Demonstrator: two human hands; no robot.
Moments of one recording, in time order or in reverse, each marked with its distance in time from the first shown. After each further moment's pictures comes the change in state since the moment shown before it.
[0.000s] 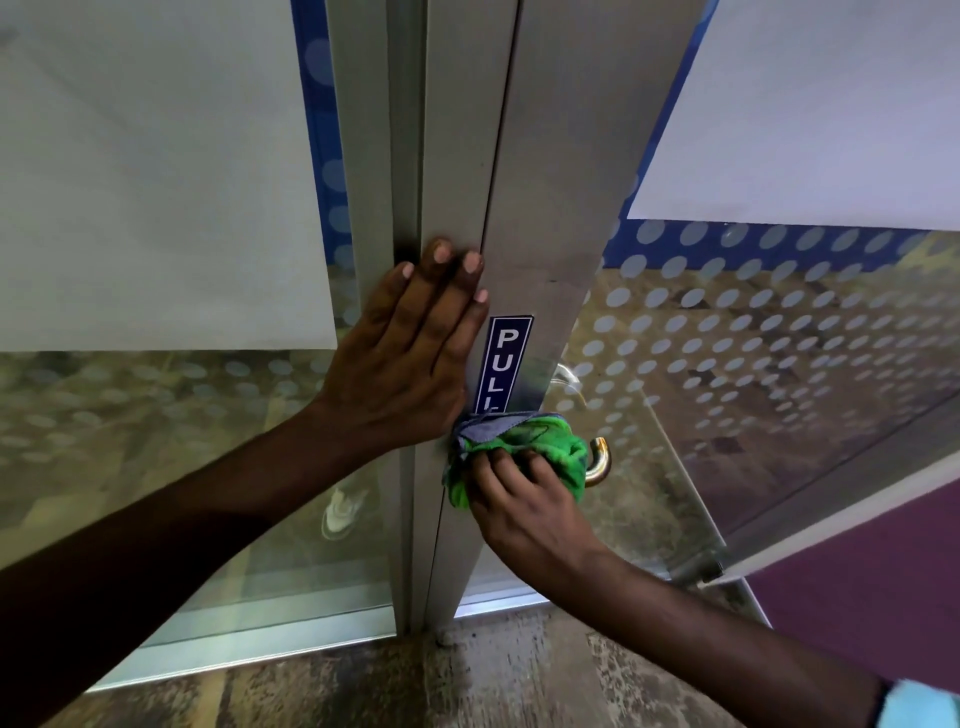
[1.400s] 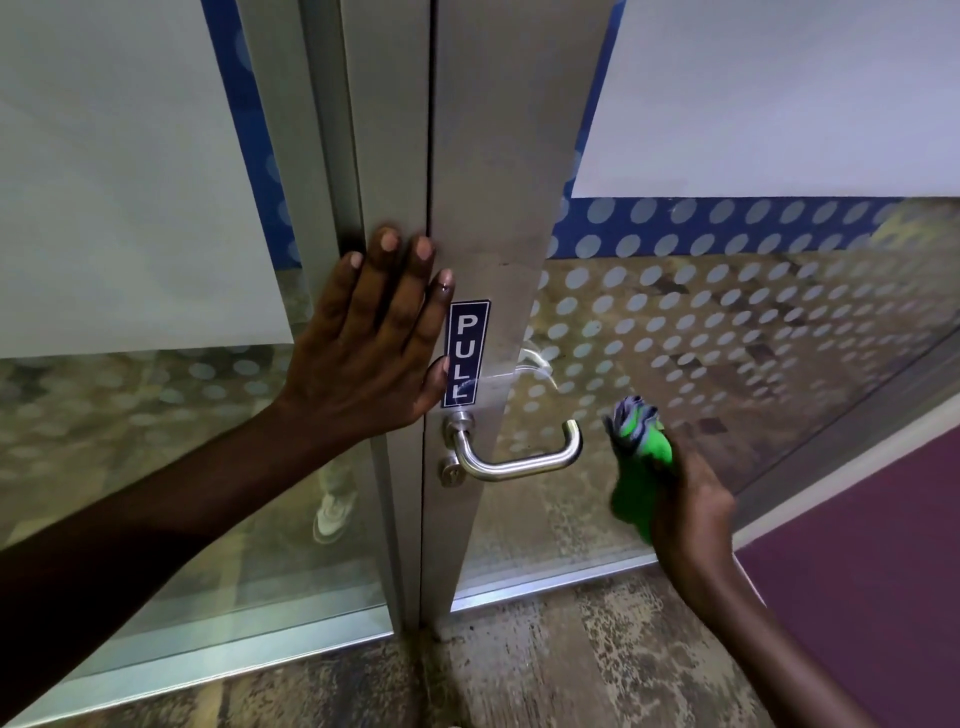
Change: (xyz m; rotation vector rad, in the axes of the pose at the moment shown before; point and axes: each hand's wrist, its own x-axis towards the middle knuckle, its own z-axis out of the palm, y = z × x) left_hand -0.004 0.004 0.004 0.171 -0.089 0.024; right_hand -0.108 0.076 -0.013 0.472 0.062 1.172
